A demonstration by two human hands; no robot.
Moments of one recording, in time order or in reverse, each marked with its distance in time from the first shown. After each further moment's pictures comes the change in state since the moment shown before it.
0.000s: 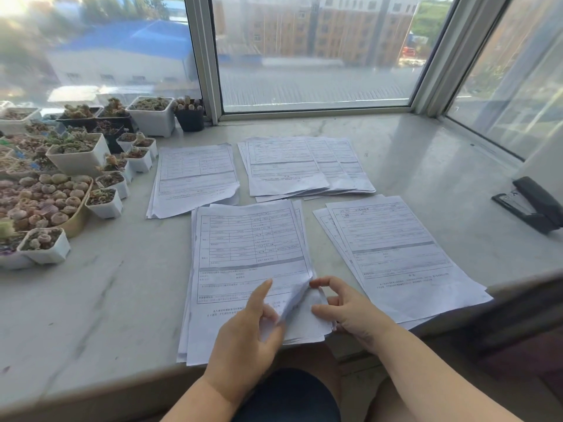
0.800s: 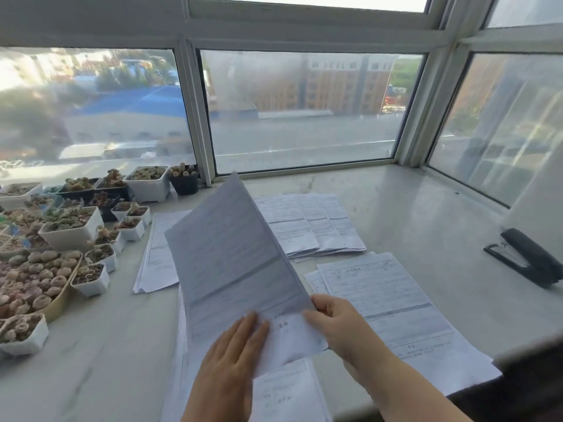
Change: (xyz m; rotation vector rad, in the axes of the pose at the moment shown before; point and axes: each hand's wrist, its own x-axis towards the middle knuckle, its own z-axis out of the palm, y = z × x) left_hand 0.067 0.020 -0.035 0.441 0.063 0.274; right_hand 0.005 -0.098 -0.003 -0.025 0.142 -0.236
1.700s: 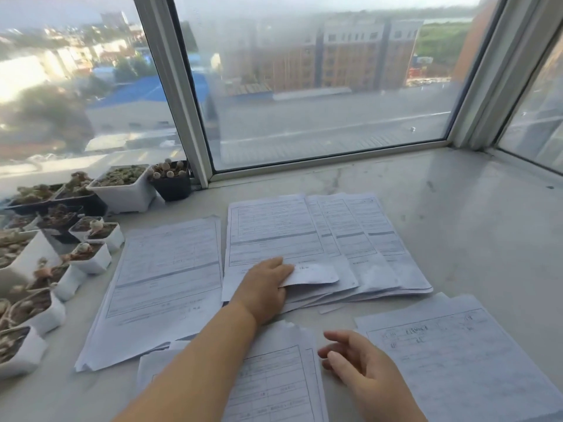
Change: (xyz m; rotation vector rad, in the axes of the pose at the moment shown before) left_hand 0.251 -0.144 0.155 -0.048 -0.425 -0.178; right_hand 0.158 0.081 -0.028 0.051 0.116 0.015
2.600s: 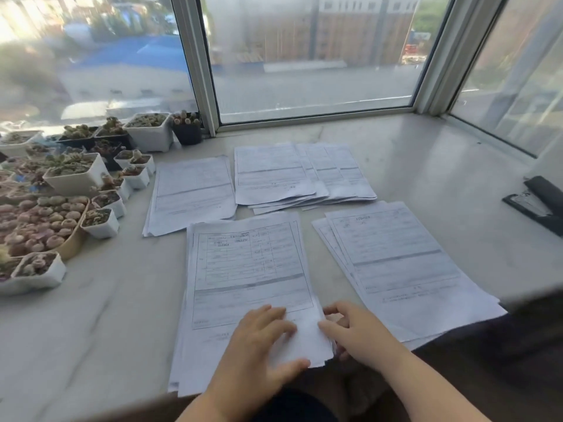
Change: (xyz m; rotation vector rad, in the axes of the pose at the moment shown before) left_hand -0.341 0.103 0.029 -0.302 0.092 0.081; right_hand -0.191 0.010 -0.001 -0.502 -0.124 0.170
